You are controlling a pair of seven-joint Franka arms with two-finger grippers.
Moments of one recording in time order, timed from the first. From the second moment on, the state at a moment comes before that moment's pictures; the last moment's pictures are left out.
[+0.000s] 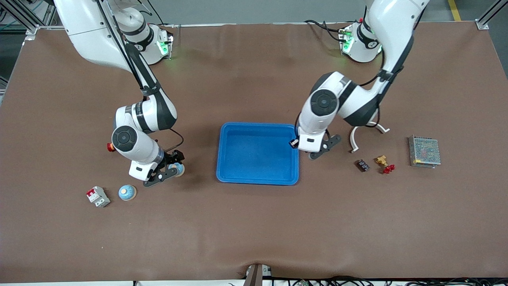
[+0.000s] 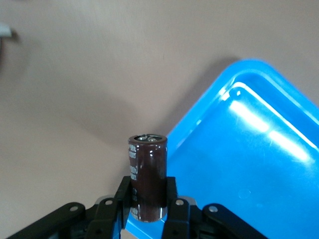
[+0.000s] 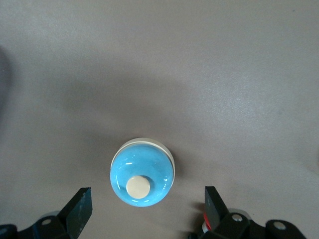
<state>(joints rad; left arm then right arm) -0.26 0.50 -0.39 -1.83 0.18 2.24 -1.39 0.33 0.53 -0.04 -1.89 0.07 2.40 -0.19</state>
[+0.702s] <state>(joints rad) -0.37 0.68 -0.38 -1.74 0.20 2.24 -1.63 0.34 0.58 -0.04 -1.90 0.07 2.49 -0.19</state>
